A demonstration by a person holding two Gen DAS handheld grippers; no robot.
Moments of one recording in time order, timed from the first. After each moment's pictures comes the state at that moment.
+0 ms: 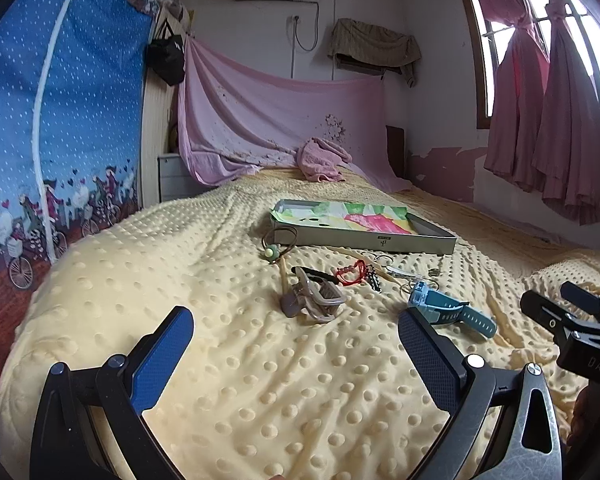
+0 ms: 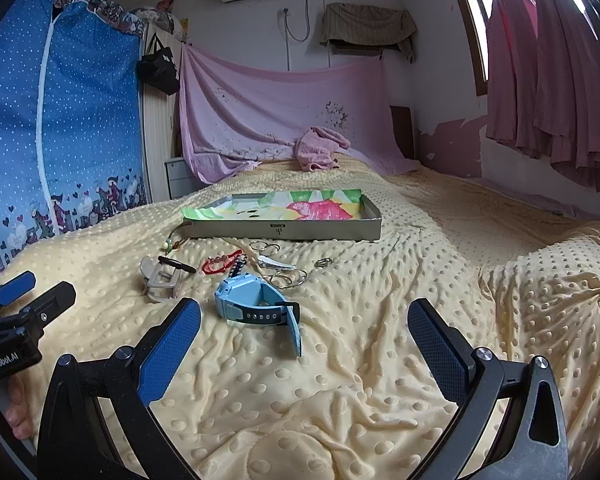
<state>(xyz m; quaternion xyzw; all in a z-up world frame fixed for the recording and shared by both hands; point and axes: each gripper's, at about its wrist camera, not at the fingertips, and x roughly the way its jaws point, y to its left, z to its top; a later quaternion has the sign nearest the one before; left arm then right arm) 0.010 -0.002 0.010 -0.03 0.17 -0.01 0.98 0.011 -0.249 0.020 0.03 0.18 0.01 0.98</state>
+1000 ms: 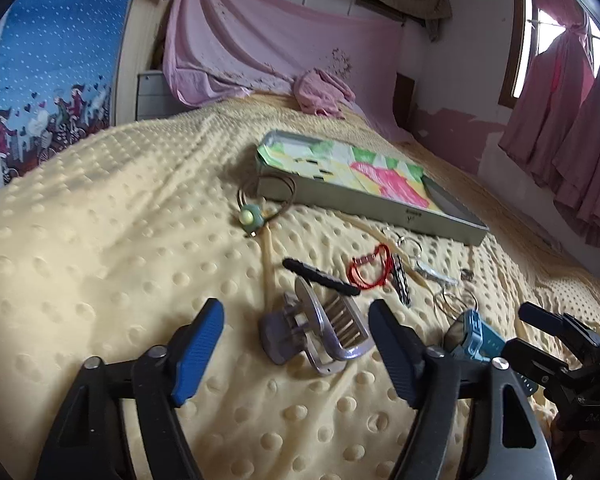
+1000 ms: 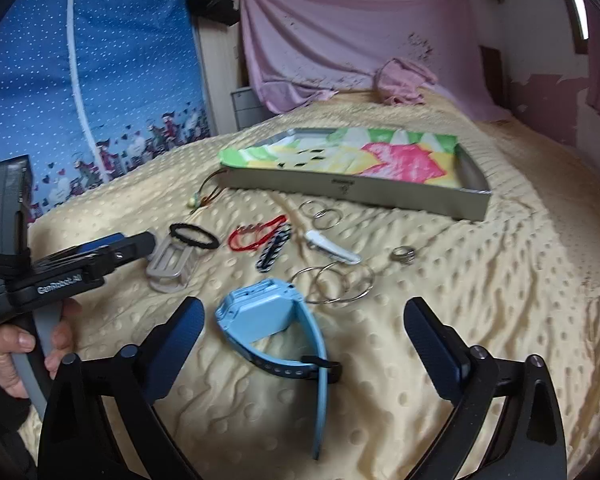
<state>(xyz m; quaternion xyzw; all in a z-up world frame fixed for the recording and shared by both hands) 0.142 0.015 -0.018 -0.10 0.31 -0.05 0.94 0.138 -0.234 -0.004 0.01 0.31 0.18 0.93</state>
